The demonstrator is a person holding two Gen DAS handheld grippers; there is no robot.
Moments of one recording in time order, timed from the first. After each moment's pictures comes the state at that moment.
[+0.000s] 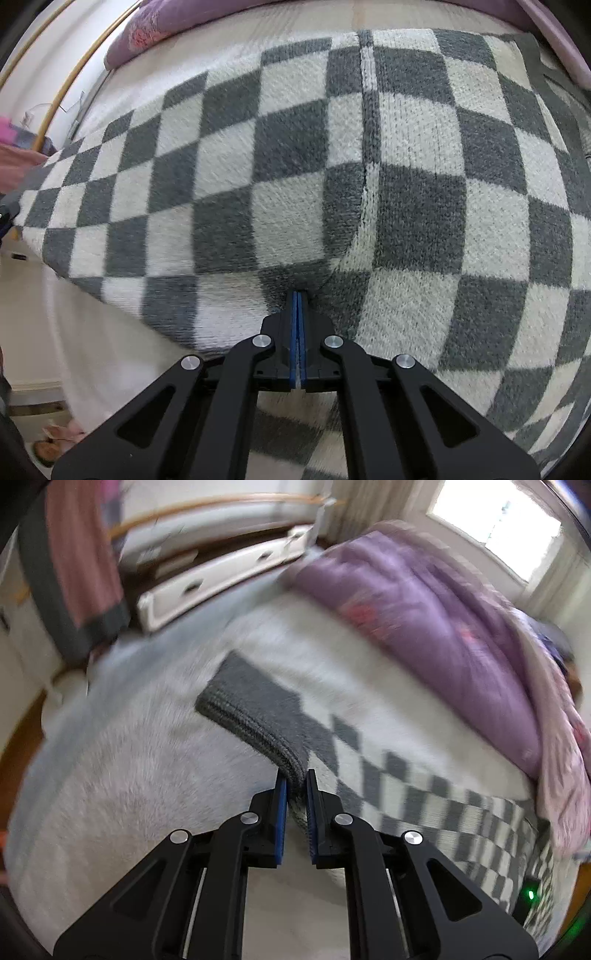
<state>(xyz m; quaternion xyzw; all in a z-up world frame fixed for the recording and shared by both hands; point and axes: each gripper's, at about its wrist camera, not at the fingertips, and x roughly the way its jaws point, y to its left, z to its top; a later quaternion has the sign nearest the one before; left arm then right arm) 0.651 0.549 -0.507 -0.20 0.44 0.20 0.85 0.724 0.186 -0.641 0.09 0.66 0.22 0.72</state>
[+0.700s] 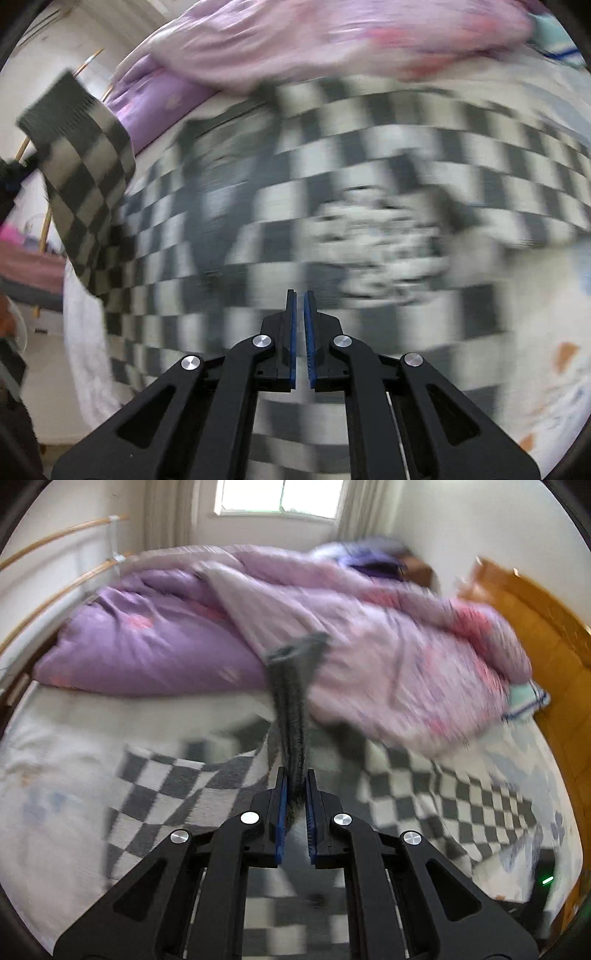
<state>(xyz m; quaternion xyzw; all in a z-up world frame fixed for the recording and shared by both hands) 0.718 0.009 -0.477 -0.04 0.43 -0.06 0.90 0.648 -0.276 -0.573 0.18 0.58 0.07 0.79</state>
